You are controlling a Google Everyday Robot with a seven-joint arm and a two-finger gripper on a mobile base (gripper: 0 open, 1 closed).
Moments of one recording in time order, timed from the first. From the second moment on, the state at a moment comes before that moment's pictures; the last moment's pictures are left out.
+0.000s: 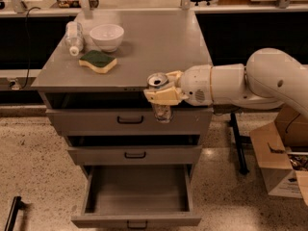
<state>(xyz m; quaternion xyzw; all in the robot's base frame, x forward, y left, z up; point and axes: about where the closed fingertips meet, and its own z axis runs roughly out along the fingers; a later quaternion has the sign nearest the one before) 0.544 -0.008 0.884 -0.47 0.66 0.35 0.47</state>
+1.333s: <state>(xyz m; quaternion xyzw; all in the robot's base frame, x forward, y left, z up) 0.551 0.044 0.807 -0.47 0.60 0.35 0.54</state>
